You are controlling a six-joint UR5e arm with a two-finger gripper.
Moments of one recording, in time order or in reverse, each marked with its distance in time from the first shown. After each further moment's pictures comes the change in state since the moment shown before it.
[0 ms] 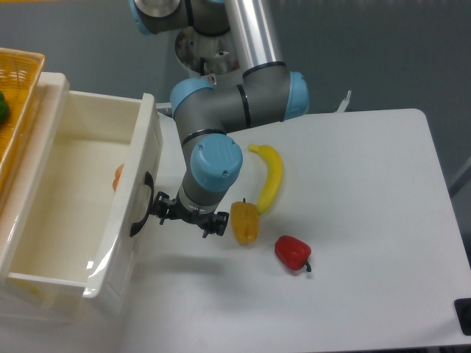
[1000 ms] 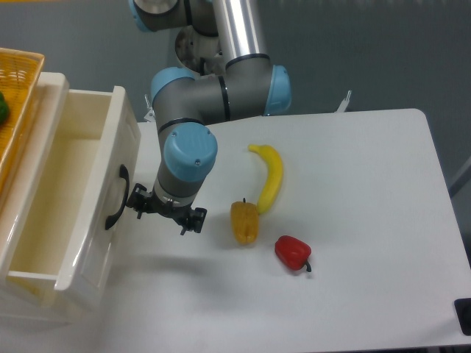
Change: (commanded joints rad) arm -0.071 0.022 0.006 0.000 -0.009 -0.005
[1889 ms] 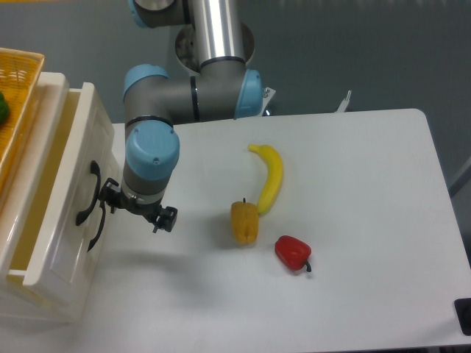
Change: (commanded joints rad) arm -0.091 -0.003 -0.002 0.002 0.003 0.000
